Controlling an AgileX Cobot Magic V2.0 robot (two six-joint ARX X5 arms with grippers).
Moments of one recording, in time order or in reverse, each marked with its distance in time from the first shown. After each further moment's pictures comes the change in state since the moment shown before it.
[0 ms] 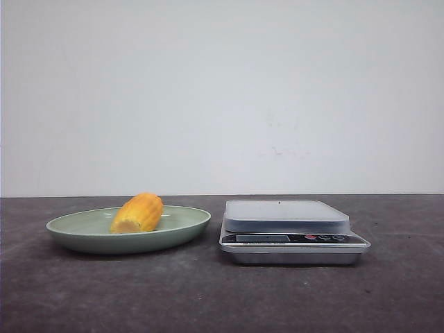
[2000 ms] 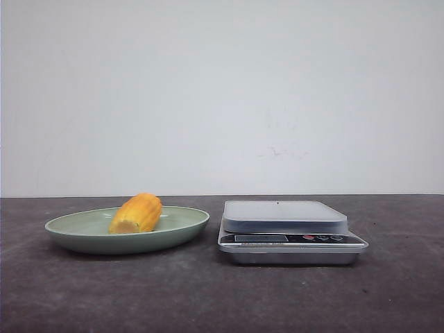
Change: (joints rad) left arm -0.187 0.132 1.117 -1.266 -0.183 -0.114; right arm 0.000 0.087 0.063 -0.002 -0.043 -0.010
